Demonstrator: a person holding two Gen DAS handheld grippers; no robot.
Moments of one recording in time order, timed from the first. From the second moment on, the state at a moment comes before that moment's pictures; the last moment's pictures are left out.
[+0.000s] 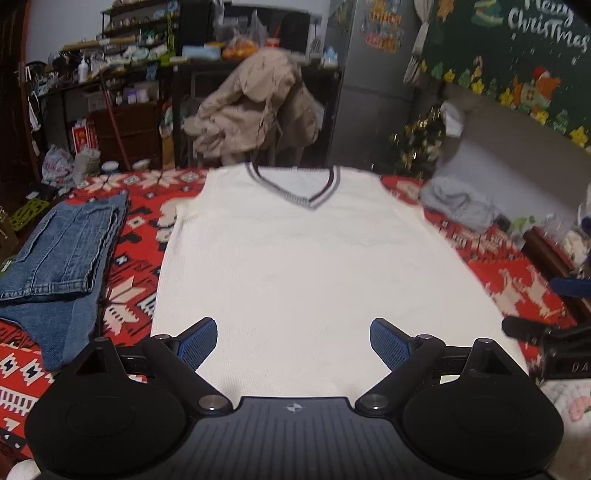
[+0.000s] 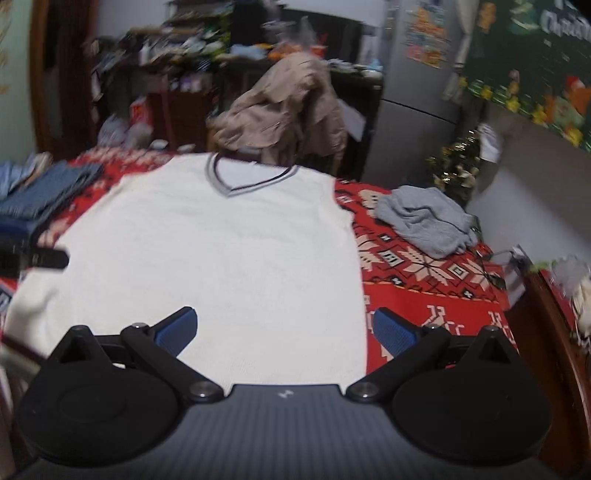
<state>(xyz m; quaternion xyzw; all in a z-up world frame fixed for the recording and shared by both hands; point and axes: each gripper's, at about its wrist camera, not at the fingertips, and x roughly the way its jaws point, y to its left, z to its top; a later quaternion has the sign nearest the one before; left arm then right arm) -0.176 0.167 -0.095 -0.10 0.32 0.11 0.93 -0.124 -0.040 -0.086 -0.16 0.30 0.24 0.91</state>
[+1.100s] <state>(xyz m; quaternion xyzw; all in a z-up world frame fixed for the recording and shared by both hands) -0.208 0.203 -0.162 -0.24 0.44 0.05 0.86 -0.181 0.085 -0.174 -0.16 0.35 0.45 0.81</state>
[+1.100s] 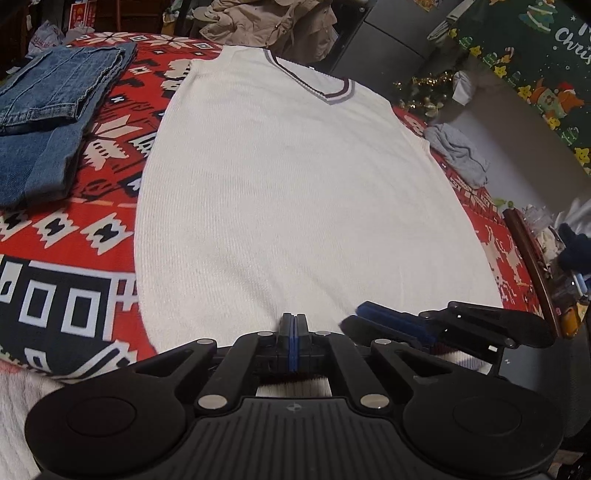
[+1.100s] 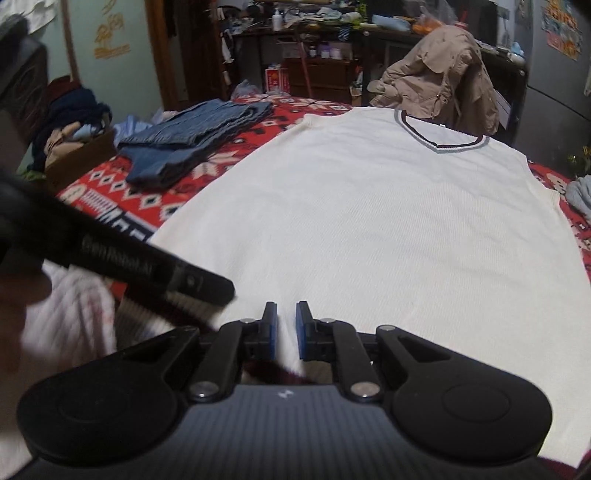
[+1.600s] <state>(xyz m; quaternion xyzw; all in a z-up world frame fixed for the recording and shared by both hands) -0.216 0.215 -0.160 -0.25 0.43 0.07 0.86 -0.188 0.101 -0.173 -0.15 0.35 0.48 0.79</state>
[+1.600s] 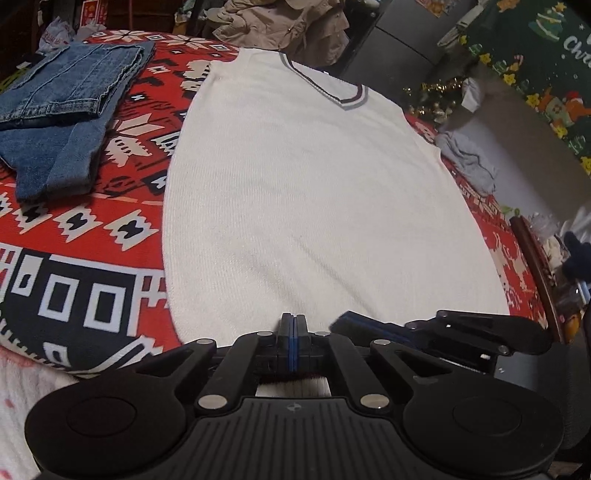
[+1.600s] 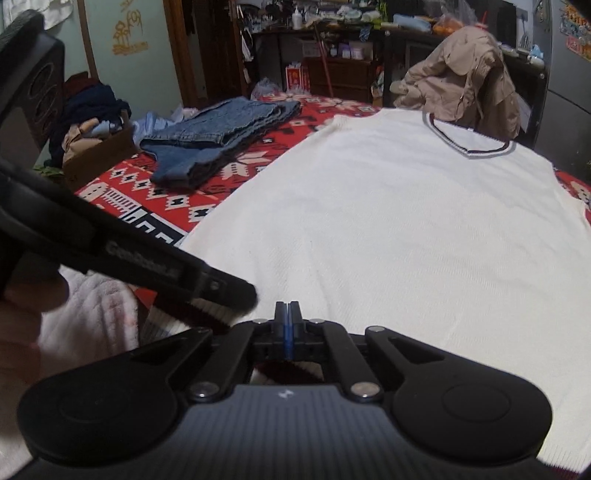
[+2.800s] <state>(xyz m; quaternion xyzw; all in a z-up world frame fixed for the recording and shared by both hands) -0.182 0.207 -0.155 -0.28 0.43 0.04 0.86 -0.140 0.091 -0.166 -0.14 0.35 0.45 0.81</state>
